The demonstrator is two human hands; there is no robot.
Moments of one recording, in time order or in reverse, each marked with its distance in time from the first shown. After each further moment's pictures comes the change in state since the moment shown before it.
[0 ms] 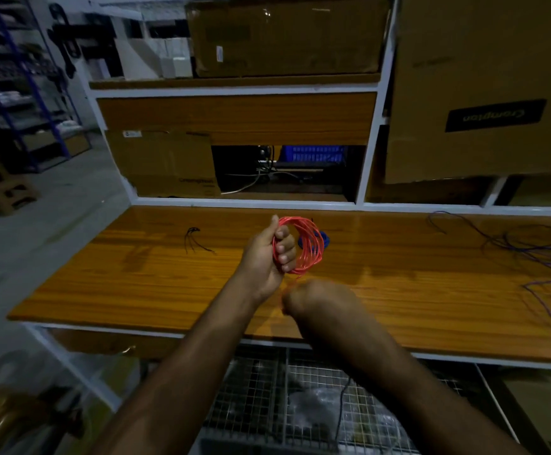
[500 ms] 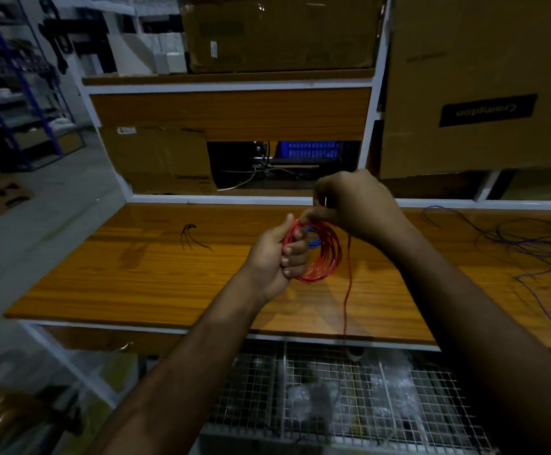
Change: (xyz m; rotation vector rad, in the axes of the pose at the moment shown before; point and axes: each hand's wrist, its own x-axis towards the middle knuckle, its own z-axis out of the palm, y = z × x) left_hand -0.013 -0.002 0.018 0.009 -0.141 -0.143; right_hand 0.046 0.093 -0.060 0.205 0.368 0.173
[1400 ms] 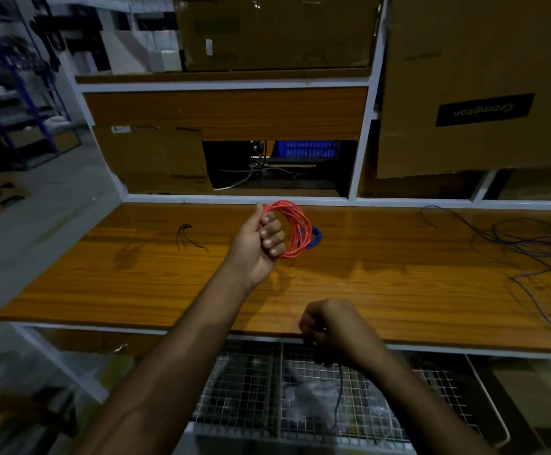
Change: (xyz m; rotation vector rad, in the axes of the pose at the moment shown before) left_hand 0.019 0.011 -0.021 -0.170 0.092 0.167; right_hand -0.119 -0.015 0.101 0.491 -0.433 0.330
